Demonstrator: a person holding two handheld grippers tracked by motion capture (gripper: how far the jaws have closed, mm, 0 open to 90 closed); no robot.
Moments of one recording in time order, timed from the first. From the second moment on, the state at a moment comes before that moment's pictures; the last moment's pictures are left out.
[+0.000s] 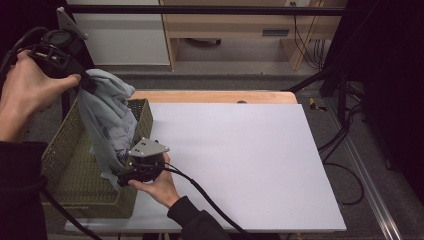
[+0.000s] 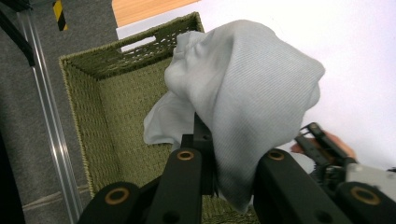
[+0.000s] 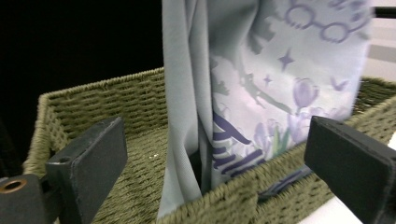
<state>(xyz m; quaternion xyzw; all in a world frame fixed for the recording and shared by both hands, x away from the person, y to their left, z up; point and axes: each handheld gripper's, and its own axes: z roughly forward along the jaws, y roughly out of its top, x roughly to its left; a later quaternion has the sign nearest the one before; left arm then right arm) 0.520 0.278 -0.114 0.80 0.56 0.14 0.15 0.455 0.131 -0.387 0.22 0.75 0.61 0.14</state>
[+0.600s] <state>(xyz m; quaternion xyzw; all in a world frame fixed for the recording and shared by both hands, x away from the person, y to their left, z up) 0.521 0.277 -0.118 0.80 0.56 0.13 0.15 0.468 0.165 -0.401 0.23 0.77 0.58 0.15</state>
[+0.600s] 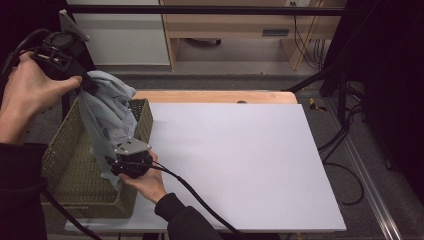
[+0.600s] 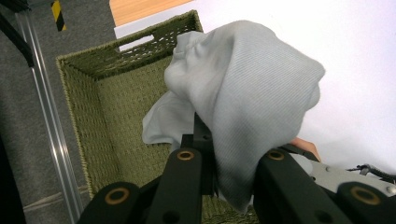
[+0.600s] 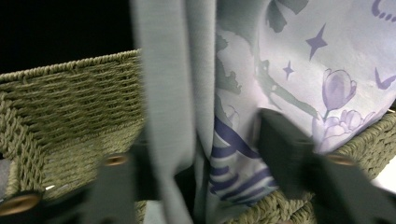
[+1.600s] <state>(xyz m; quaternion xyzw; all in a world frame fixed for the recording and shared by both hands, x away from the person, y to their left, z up) 0.518 0.294 -0.122 0.79 0.57 0.14 0.16 0.473 0.071 -0.332 0.21 0.72 0.63 0.17</state>
